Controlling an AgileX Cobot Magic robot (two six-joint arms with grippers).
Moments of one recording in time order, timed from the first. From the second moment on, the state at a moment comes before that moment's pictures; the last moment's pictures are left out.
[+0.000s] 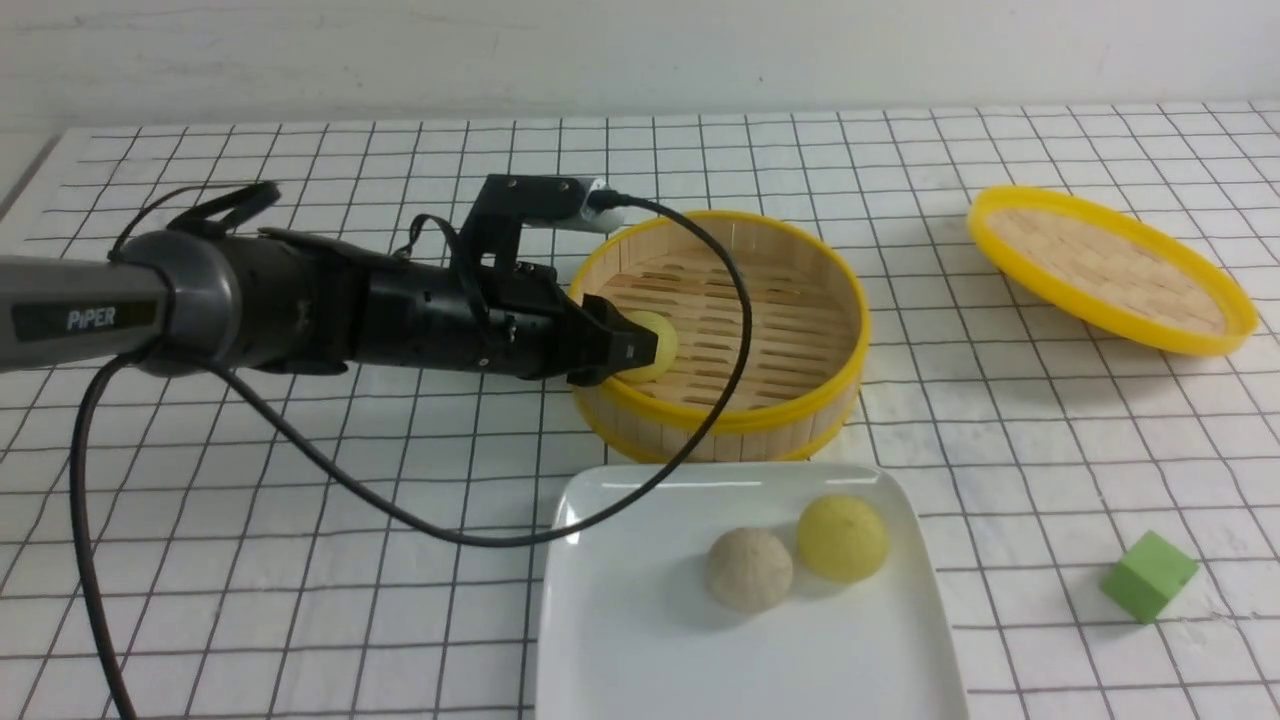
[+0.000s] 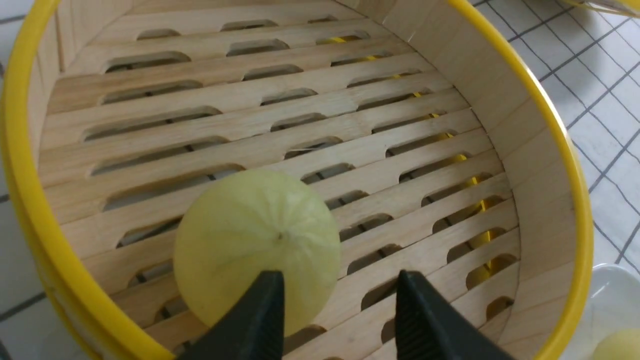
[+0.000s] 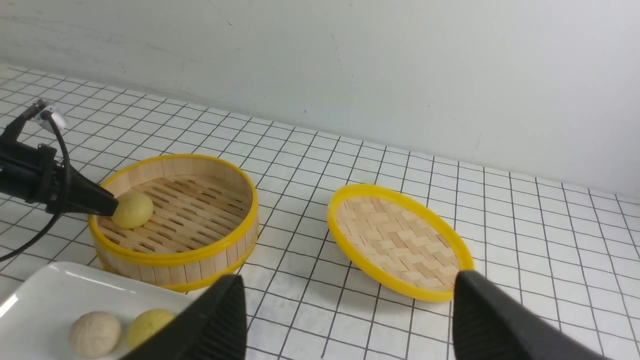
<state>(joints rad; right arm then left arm) 0.60 0.36 -1.08 -0.36 1.08 0.20 -0.28 1.95 -1.18 -1.49 0.52 1.51</state>
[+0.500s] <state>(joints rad) 0.60 0.36 -1.08 -0.36 1.08 0.20 -0.28 1.95 -1.27 -1.43 0.50 1.54</state>
